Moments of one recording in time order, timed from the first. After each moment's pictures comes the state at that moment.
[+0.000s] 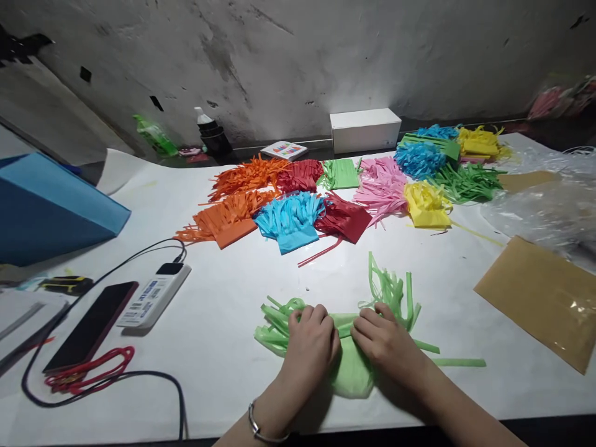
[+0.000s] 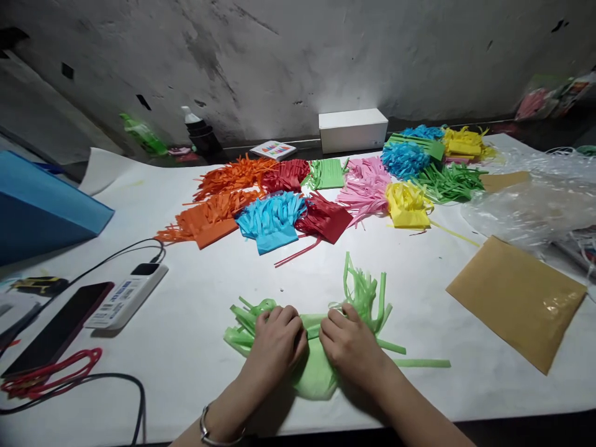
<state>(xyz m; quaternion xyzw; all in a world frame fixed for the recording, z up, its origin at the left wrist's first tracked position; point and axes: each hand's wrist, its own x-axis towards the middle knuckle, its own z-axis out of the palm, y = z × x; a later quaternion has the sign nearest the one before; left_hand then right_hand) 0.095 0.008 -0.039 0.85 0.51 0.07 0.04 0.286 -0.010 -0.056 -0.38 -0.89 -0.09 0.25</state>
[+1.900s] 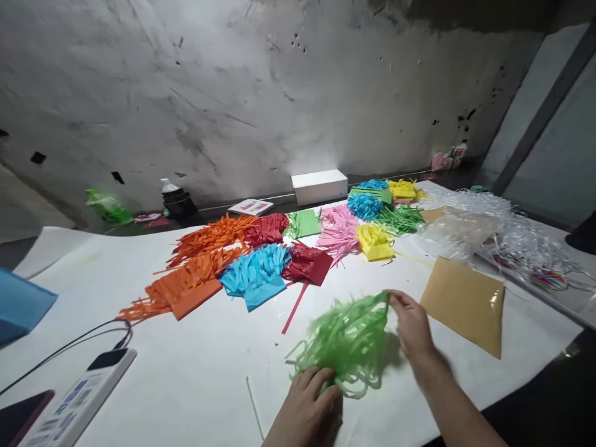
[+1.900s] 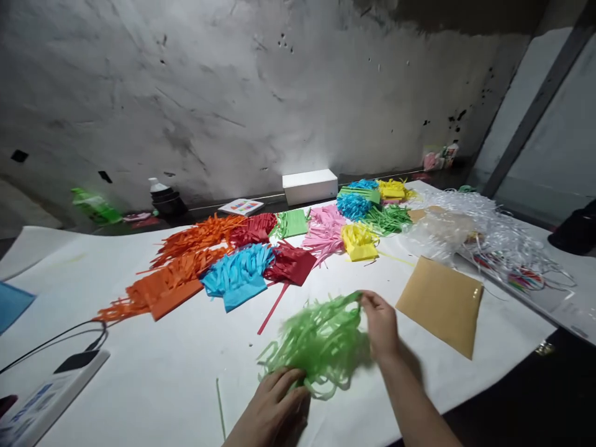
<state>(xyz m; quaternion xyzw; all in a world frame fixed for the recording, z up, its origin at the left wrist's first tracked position) 0.102 0.005 -0.088 0.93 0.25 0.26 0.08 0.378 0.024 -0.050 -0.63 -0.45 0.05 0.63</state>
